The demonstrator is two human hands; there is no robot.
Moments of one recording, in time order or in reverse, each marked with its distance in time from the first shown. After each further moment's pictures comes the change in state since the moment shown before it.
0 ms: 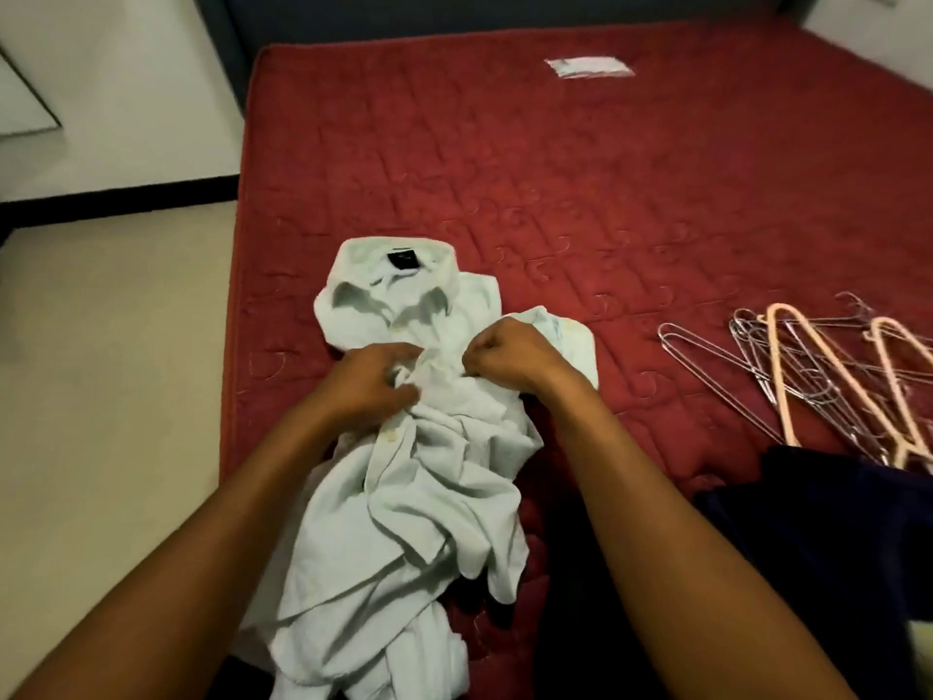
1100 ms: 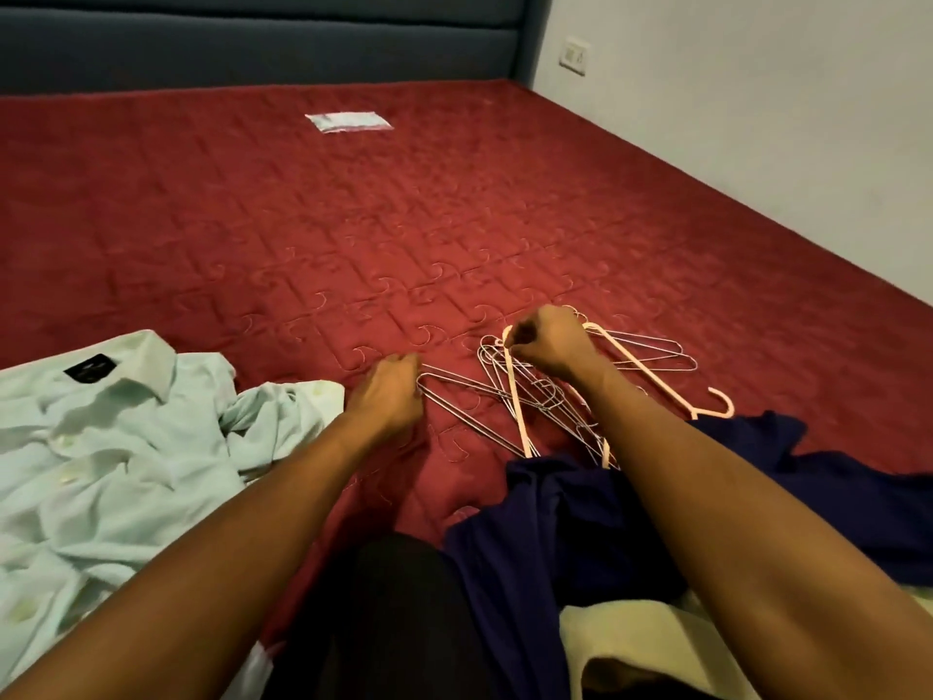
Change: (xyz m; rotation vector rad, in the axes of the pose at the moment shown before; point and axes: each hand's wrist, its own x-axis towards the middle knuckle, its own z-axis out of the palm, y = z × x) left_hand 0.161 0.227 0.182 0.226 -0.085 0.196; right_hand -0.079 0.210 -0.271 -0.434 0.435 0.242
